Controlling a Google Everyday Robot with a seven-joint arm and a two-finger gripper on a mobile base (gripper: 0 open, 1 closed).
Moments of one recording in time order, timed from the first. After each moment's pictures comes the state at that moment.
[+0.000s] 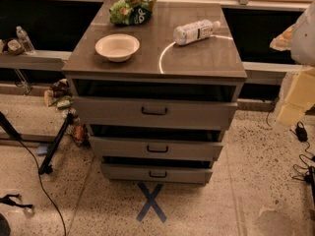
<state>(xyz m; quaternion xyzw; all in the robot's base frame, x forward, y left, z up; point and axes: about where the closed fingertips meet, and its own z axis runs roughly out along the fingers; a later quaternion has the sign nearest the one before) 0.438 -0.217 0.976 -0.60 0.78 -0.03 0.16</state>
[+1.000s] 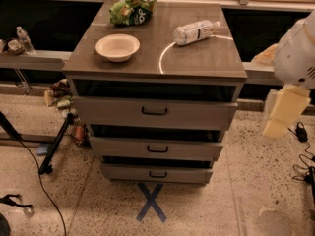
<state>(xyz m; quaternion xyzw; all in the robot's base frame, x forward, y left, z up) 0.437 -0.196 0.944 -0.63 0.76 0.01 0.17</state>
